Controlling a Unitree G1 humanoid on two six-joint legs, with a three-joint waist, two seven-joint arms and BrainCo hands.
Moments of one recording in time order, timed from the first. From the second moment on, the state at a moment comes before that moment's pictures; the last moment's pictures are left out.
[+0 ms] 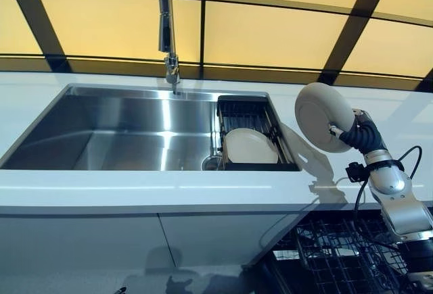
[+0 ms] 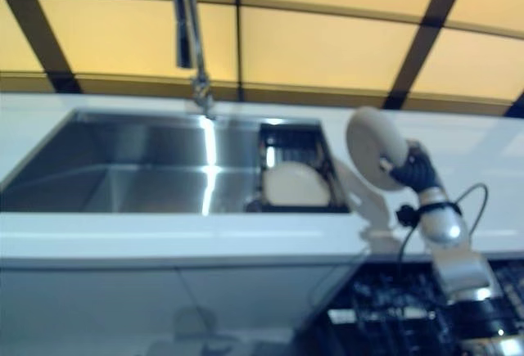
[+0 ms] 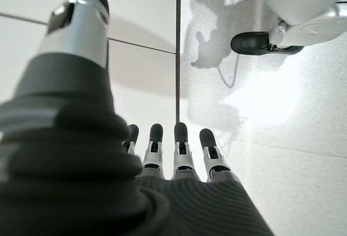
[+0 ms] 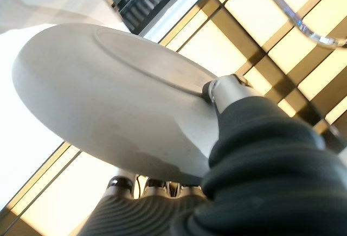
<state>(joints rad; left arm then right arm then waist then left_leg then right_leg) 0.06 0.33 -0.13 1.07 -0.29 -0.17 0.07 -0.31 -0.76 -0.08 0.01 0.05 0.07 -0.11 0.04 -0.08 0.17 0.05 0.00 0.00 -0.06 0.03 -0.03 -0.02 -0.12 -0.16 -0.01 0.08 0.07</state>
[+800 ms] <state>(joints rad) 0.09 0.32 -0.12 1.09 -0.29 -0.21 0.07 0.05 -0.77 -0.32 -0.12 0.20 0.04 -0.08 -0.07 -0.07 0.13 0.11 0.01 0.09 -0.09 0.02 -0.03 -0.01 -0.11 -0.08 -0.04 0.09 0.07</state>
